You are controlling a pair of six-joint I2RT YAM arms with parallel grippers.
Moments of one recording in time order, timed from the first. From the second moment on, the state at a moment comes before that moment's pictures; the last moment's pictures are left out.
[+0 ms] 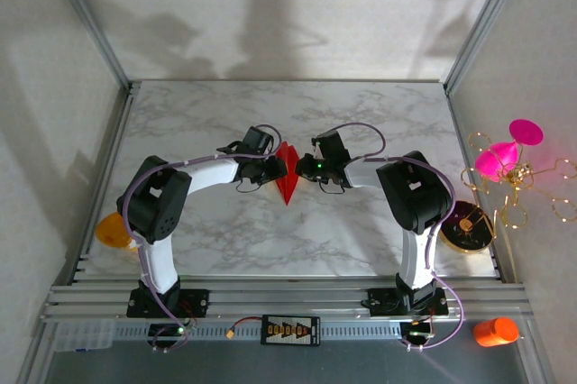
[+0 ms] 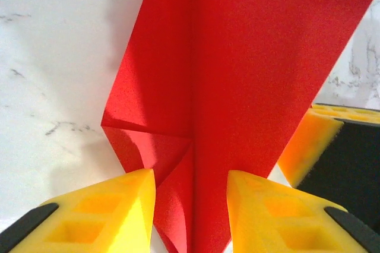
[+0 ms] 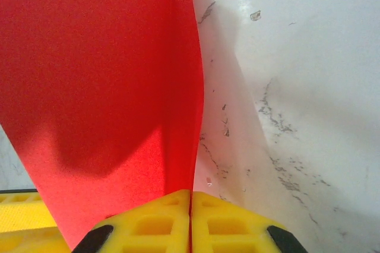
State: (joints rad) left arm -0.52 1.89 1.15 -0.23 0.23 -0.80; right arm 0.53 1.96 1.03 0.13 -0.37 0.74
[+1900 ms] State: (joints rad) left arm -0.59 1.91 1.15 -0.23 0.23 -0.80; right arm 0.53 1.96 1.03 0.13 -0.40 0.74
